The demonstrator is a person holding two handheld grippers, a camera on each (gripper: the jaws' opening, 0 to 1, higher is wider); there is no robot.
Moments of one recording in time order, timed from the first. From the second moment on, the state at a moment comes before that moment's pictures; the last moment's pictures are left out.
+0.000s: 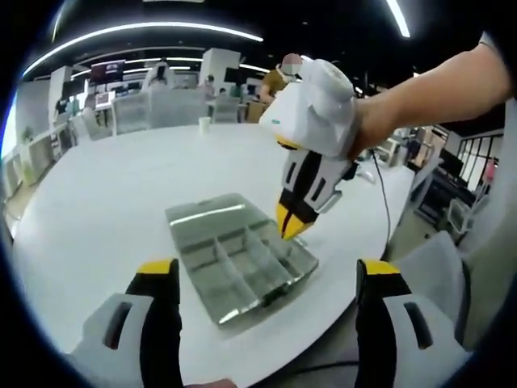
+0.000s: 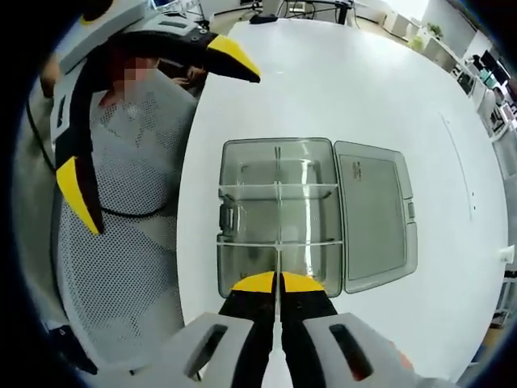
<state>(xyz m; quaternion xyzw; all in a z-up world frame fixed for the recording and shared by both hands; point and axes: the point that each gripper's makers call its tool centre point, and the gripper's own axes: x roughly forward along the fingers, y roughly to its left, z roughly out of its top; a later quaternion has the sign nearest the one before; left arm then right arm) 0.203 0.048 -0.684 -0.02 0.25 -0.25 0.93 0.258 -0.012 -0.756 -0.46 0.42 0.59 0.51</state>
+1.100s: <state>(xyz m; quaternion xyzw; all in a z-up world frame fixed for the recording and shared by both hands) 0.202 0.052 -0.689 -0.02 0.26 -0.25 0.93 0.257 -0.012 -0.767 -0.46 0.43 0.59 0.51</state>
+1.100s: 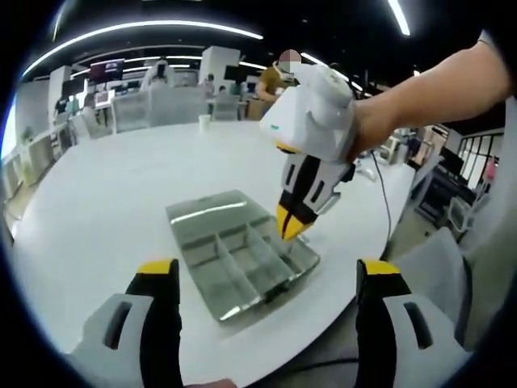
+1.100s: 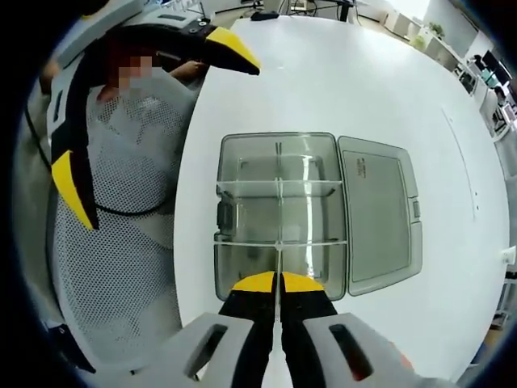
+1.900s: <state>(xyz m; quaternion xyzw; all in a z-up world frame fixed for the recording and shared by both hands) 0.200 0.057 -0.687 -0.02 0.26 -0.24 0.93 0.257 -0.012 -0.776 -0.47 0.42 0.59 0.50</state>
